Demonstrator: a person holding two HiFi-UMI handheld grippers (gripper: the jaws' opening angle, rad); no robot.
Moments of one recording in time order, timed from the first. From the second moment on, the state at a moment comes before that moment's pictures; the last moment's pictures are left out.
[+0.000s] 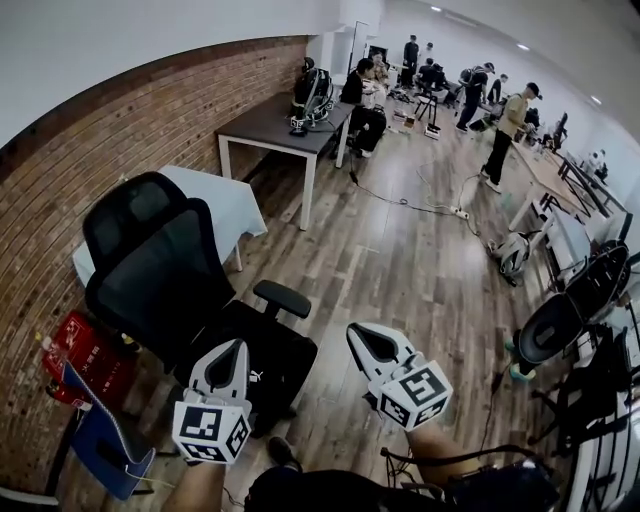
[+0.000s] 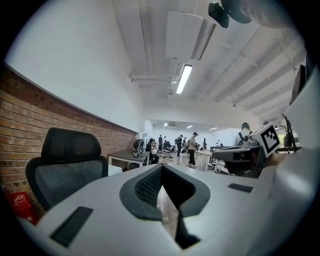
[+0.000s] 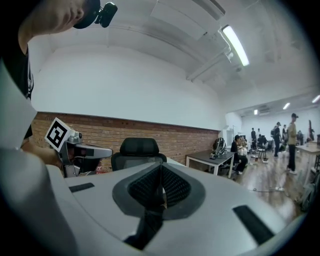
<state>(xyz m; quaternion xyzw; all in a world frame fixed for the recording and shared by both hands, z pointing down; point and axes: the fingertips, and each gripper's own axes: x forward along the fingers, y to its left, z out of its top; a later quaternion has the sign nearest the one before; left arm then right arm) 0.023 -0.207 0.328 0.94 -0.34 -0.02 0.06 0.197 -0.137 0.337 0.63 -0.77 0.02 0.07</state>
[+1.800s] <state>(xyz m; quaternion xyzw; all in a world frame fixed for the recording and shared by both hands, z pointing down) 0.034 -0.382 0.579 0.83 -0.48 0.17 0.24 0.228 -0.384 0.629 0.38 -0.86 0.20 0.26</state>
